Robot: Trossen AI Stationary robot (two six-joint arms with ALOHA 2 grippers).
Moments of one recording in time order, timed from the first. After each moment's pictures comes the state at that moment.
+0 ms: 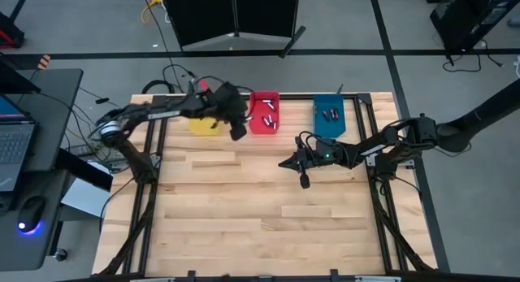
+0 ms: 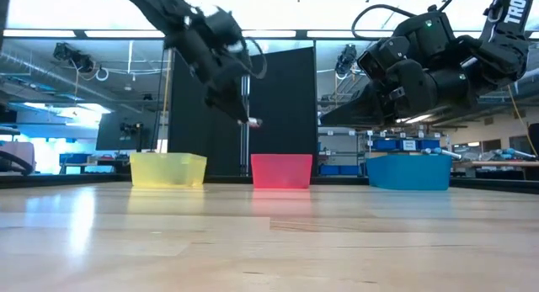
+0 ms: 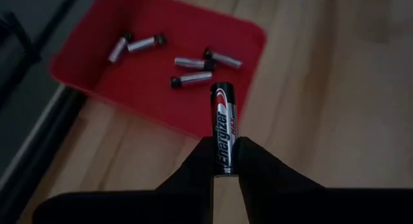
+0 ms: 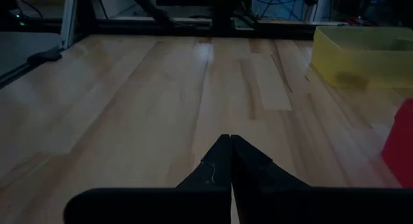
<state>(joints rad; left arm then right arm) 0.48 1.58 1.15 -0.41 0.07 0.11 -0.11 1.57 0.36 0.94 -0.17 -0.05</state>
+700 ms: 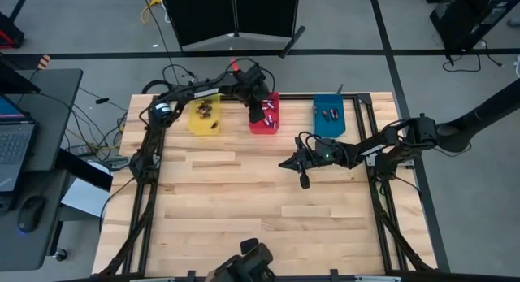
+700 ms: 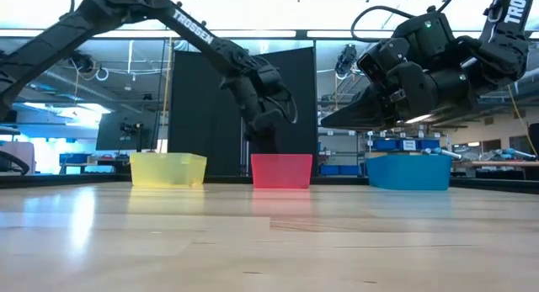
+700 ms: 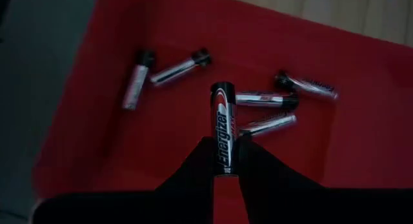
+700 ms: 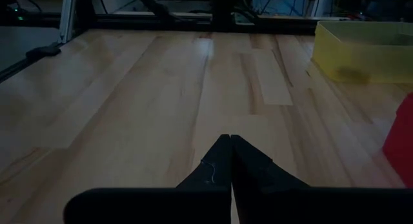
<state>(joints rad) 0.63 2.18 1.80 -0.70 0.18 0.32 -0.11 1.57 0.36 0.92 -0.17 -0.06</state>
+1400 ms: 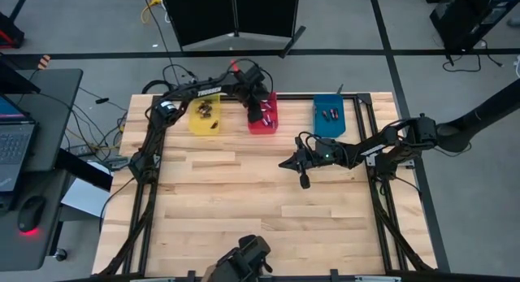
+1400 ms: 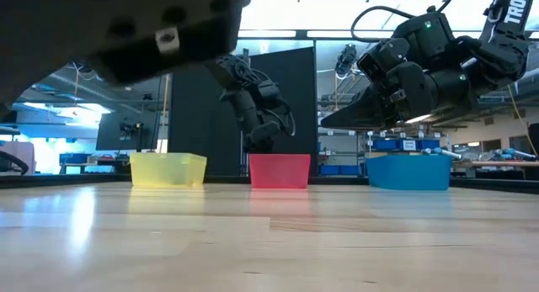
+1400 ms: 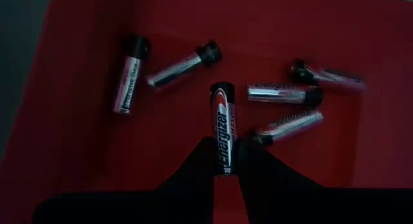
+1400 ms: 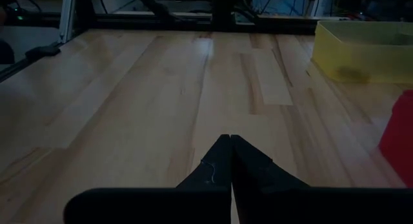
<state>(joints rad) 0.66 2.26 1.83 -0.71 0.23 0.36 -0.11 1.57 0.36 0.92 -0.17 -0.06</state>
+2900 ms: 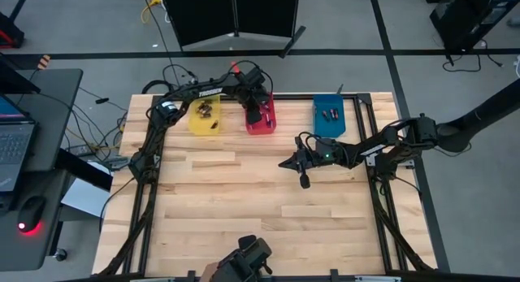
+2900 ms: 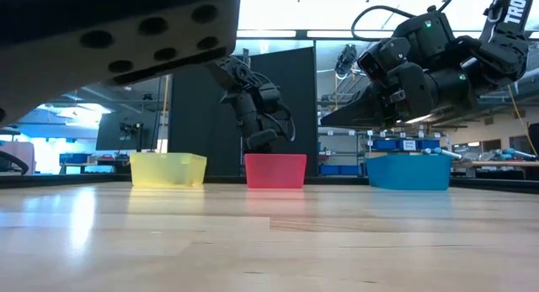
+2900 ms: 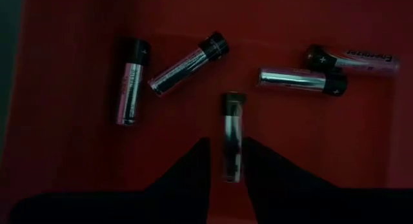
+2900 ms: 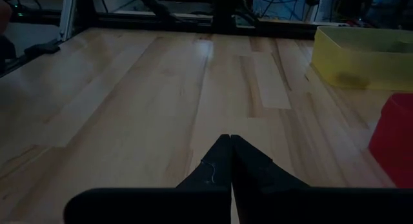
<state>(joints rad) 0.65 2.27 1.83 -0.73 0.16 0.42 -0.11 1.57 0.36 0.93 -0.17 -0.08</state>
